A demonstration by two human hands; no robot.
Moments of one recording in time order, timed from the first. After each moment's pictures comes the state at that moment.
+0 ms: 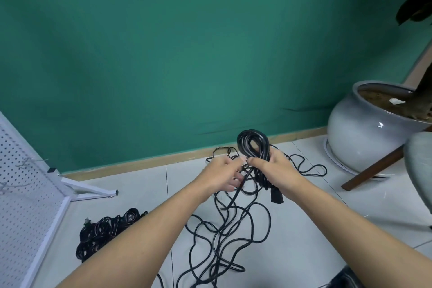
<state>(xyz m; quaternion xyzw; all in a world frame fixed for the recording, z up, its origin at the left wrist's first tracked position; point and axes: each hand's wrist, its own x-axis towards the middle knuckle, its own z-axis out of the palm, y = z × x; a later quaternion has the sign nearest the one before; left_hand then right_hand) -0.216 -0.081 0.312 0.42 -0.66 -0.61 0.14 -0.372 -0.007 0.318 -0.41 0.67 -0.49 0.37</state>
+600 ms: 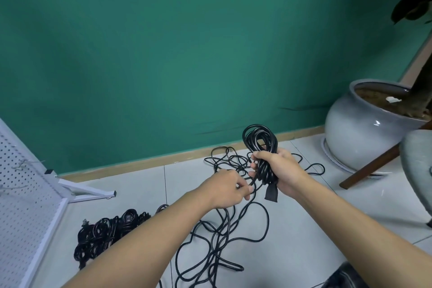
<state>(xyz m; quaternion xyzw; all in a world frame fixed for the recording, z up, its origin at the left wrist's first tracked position) -0.221 -0.070 0.300 0.31 -0.89 -0.32 0.02 -0.380 -0.006 0.324 -0.23 0.60 -0.60 0.48</state>
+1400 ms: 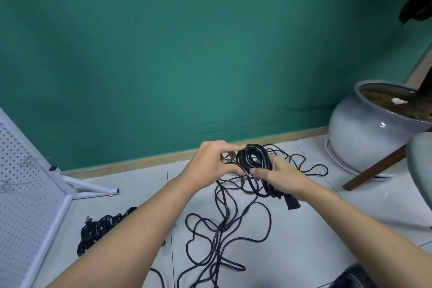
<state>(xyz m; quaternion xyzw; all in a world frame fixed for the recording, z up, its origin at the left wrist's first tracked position) -0.196 -0.109 0.320 0.27 -0.87 -0.33 0.26 -0.382 0.006 0.327 -0.49 0.72 -0.33 0.36</state>
